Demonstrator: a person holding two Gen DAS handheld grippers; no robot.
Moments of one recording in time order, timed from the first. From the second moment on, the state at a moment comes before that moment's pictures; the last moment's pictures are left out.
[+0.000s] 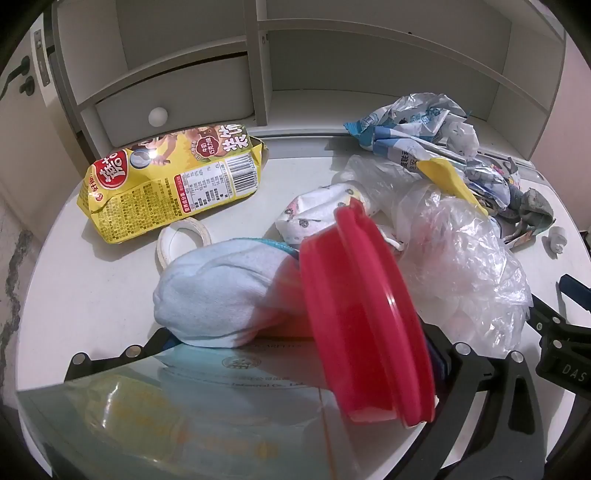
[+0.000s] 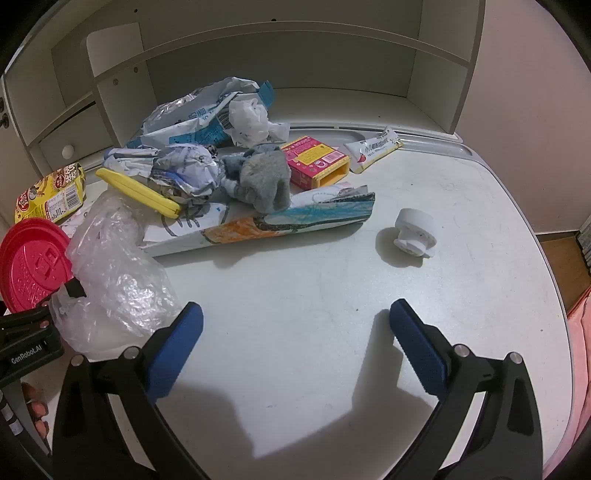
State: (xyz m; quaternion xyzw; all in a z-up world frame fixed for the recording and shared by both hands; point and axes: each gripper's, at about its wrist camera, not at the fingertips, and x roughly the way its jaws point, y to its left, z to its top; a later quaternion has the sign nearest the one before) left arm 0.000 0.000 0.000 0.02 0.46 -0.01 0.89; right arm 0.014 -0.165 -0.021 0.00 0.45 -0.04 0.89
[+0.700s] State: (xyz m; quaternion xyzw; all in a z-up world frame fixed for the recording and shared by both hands) left arm -0.012 0.002 0.001 0.02 0.45 -0.02 0.89; right arm 0.013 -0.165 -0.021 0.00 0.45 -0.03 0.89
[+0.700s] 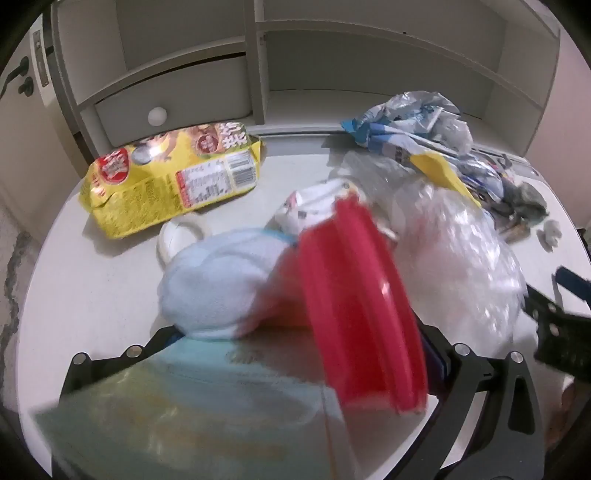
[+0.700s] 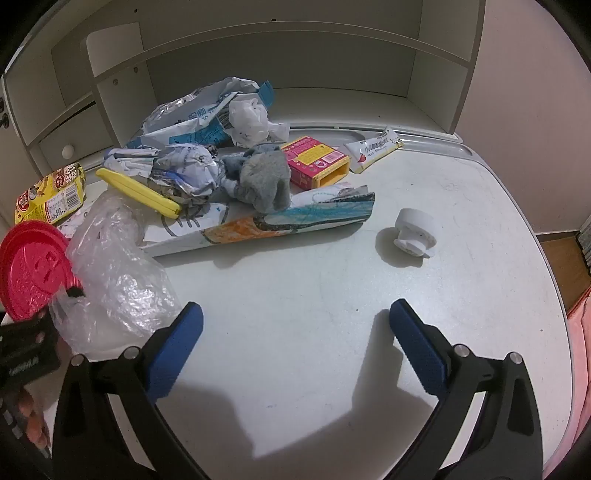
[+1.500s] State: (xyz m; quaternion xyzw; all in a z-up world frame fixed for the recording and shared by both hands) left arm -0.093 0.072 0.067 -0.05 0.40 0.07 0.91; right arm -0.077 -0.176 0.049 0.01 0.33 0.06 0.94
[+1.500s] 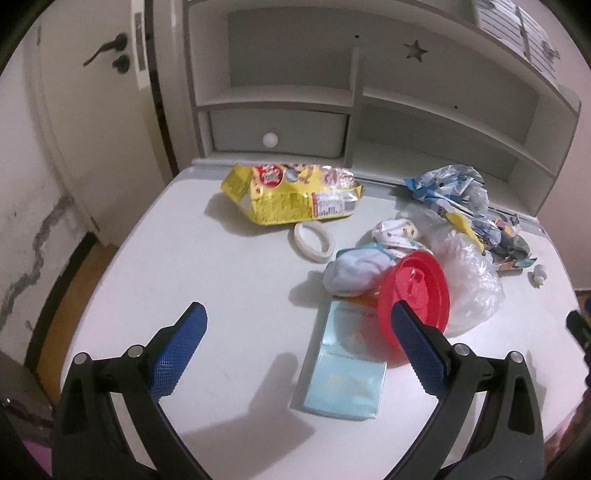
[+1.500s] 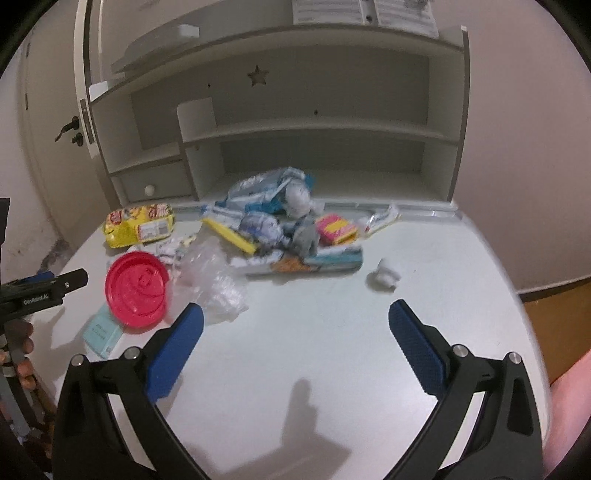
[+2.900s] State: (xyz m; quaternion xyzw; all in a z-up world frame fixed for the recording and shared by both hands) left arm -0.117 0.113 0.059 -0.06 0.41 0.14 0.90; right arm -0.061 -0.095 0.042 -0.02 0.34 0.12 0.93
